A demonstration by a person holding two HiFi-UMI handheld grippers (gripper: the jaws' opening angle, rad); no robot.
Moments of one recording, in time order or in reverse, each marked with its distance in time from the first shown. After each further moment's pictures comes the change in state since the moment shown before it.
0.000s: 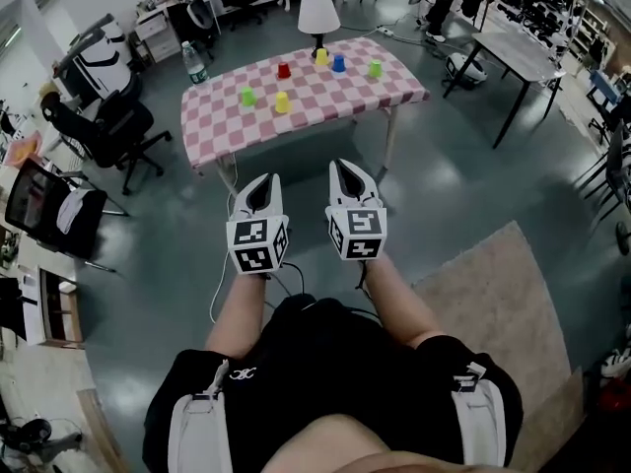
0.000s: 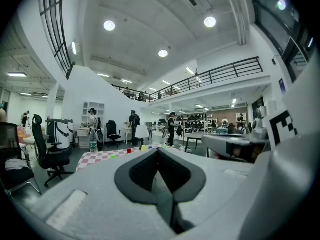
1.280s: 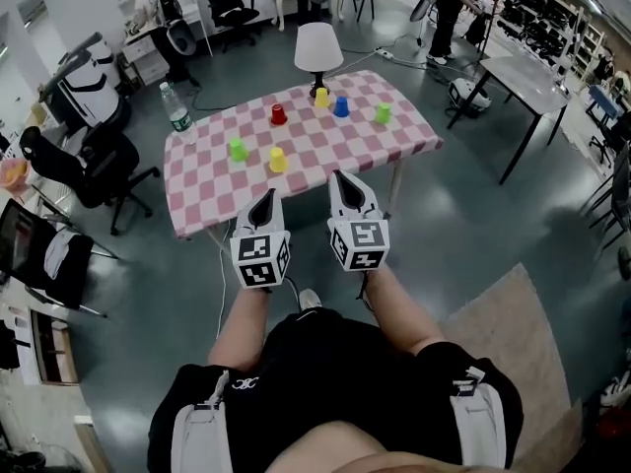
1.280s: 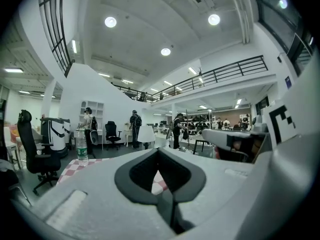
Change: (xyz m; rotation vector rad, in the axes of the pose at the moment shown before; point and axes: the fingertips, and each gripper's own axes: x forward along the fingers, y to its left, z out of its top) left arm 0.253 0.089 0.003 -0.006 -0.022 0.007; right arm 0.251 -0.094 -0.018 0.020 -0.066 0.020
